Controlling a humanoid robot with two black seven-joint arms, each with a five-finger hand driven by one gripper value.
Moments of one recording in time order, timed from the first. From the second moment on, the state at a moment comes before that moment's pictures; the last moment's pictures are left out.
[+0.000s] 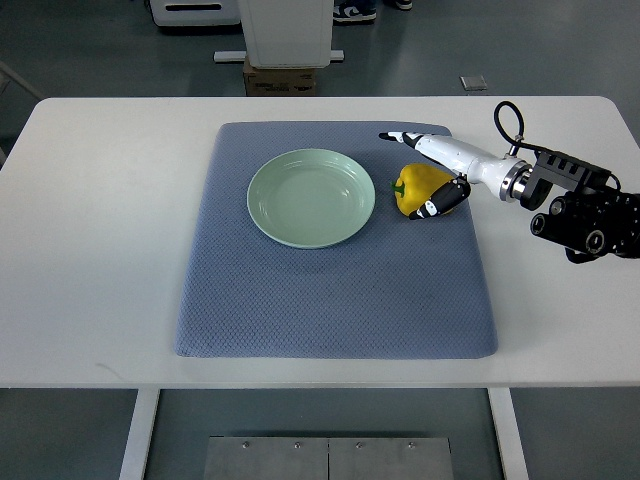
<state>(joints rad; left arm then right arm) -0.02 0.00 -0.11 -0.23 0.02 0.17 0.04 1.31 -0.24 -0.65 0.69 -0.50 -0.24 0.61</state>
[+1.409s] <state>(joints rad) -0.02 0.00 -0.11 -0.23 0.02 0.17 0.03 1.24 -0.23 -0.68 0.61 -0.49 -0.23 0.61</state>
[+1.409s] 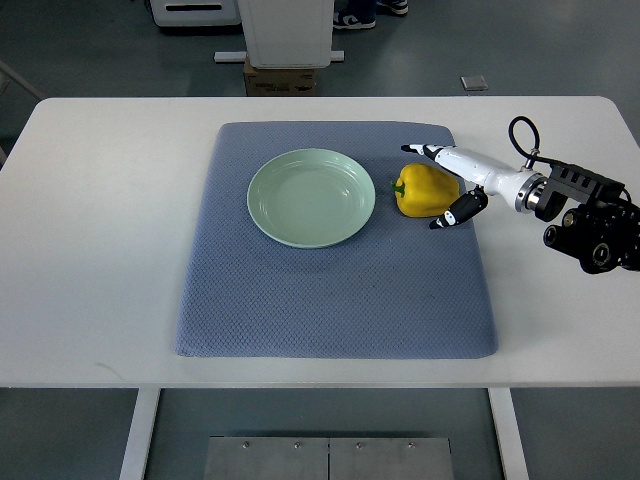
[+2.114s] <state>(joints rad) -0.02 0.00 -0.11 -0.23 0.02 0.17 0.04 1.23 -0.20 -0.68 0.58 -0.49 -0.23 0.61</state>
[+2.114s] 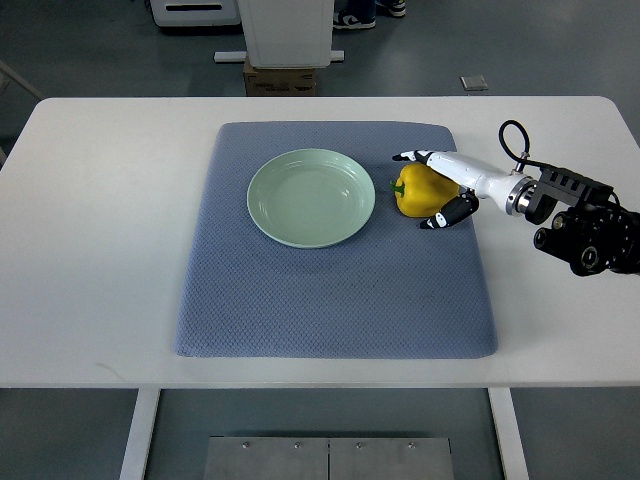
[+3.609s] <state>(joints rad) -0.02 0.00 -0.11 -0.23 0.02 0.17 0.03 1.30 -0.20 -0.66 0.59 -0.48 -0.23 0.61</state>
